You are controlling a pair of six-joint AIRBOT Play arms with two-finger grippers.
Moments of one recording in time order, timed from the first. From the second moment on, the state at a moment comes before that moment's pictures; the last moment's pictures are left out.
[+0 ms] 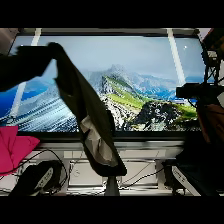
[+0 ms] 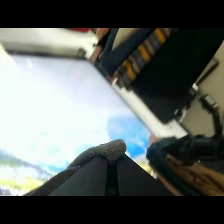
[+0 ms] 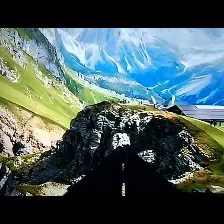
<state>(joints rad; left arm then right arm) -0.15 -0.78 1.23 0.60 -0.90 -1.25 0.00 -0.84 1.04 -1.55 1.10 1.49</state>
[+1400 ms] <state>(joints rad) -0.83 -1.61 1.23 0.86 0.48 -1.20 0.00 -0.84 1.04 -1.54 0.97 1.49</state>
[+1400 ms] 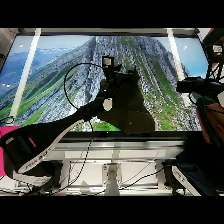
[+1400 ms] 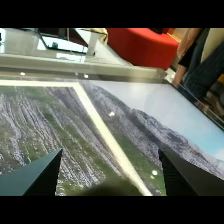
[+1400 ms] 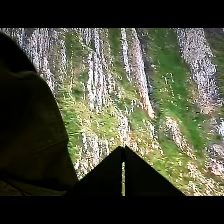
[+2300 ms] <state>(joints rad) -0.28 -1.28 1.18 1.01 -0.84 -1.05 0.00 -0.84 0.95 -1.65 1.02 1.40</state>
